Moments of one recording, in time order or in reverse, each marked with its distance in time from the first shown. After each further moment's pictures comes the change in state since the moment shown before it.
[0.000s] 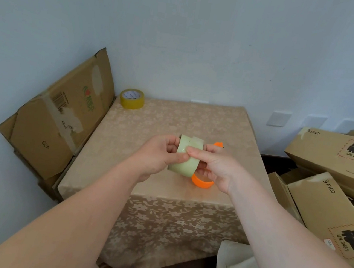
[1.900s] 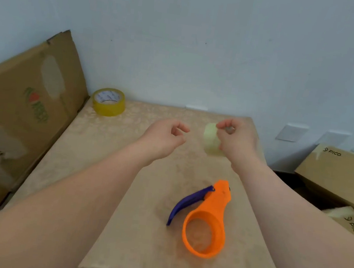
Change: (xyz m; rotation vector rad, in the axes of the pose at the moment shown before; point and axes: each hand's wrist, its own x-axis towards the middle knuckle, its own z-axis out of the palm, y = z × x) left_hand 0.195 -0.015 -0.027 0.291 0.171 -0.014; right_hand 0.198 -0.053 -0.067 -0.590 0.595 -0.282
